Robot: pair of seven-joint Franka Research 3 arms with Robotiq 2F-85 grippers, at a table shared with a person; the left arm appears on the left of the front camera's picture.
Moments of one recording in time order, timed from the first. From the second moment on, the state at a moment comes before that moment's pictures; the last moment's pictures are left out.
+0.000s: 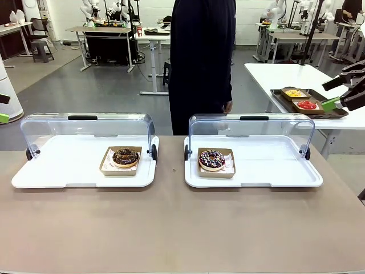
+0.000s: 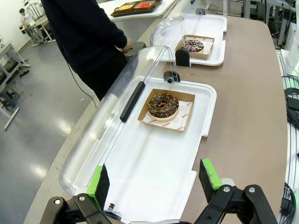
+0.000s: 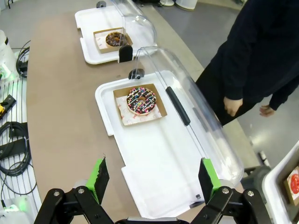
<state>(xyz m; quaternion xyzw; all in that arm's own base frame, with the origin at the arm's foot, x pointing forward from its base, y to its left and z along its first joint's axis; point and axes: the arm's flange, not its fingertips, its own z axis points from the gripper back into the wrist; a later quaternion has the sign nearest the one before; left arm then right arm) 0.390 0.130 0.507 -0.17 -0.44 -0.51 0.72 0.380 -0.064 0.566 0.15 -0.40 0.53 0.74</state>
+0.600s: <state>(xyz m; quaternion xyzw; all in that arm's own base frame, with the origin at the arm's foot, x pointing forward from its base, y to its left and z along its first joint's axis) 0.390 0.130 0.507 -0.17 -0.44 -0.51 0.72 0.380 -0.064 0.566 0.15 -0.40 0.53 0.74</state>
